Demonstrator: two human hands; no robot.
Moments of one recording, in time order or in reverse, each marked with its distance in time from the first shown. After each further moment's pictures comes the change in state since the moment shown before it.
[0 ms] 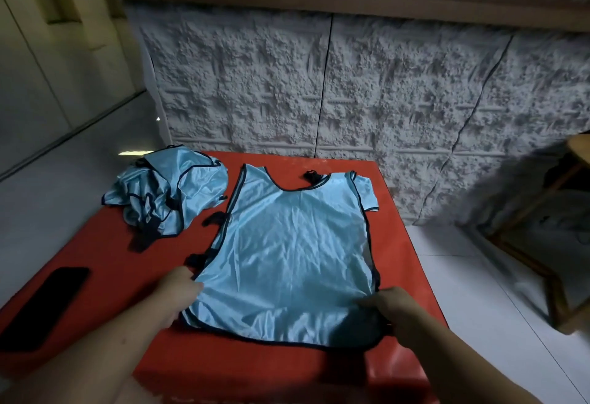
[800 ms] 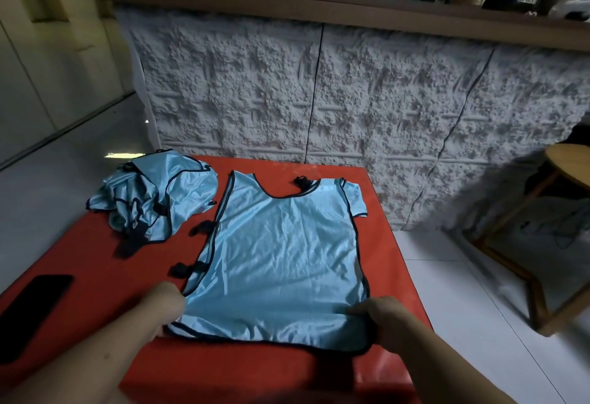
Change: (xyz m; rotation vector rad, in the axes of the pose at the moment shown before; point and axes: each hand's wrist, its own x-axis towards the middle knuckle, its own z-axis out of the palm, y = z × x) left_hand -0.010 0.003 0.000 0.152 -0.022 -0.141; right_hand -0.005 0.002 -0.002 0.166 -0.080 0.109
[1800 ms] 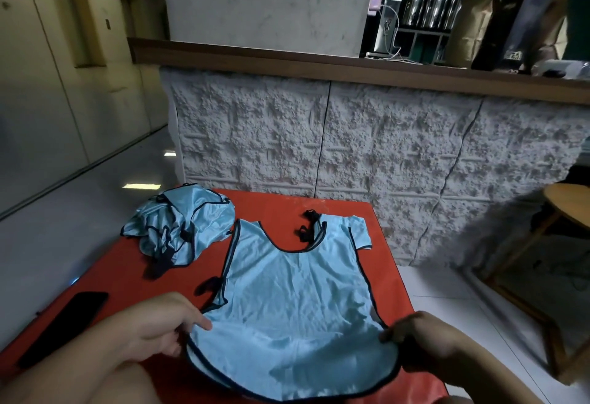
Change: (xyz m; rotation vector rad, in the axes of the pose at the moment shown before) left_hand -0.106 0.006 -0.076 -0.433 -0.362 0.127; right_hand -0.026 0.099 -0.142 -0.193 -0.299 -0.304
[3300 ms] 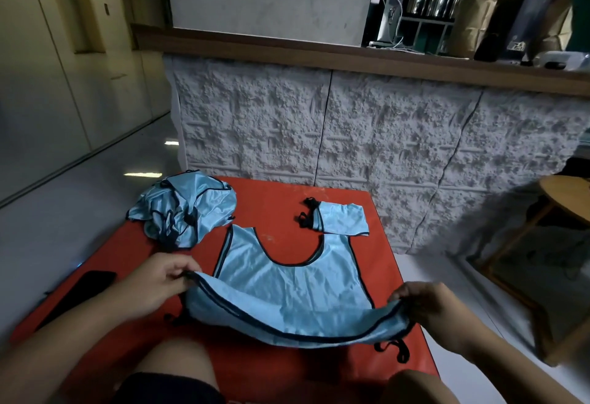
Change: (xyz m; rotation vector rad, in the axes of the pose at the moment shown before) left_hand -0.042 0.009 -0.026 0.349 0.031 0.730; right_hand -0.049 -0.162 0.042 -0.612 0.145 -0.543
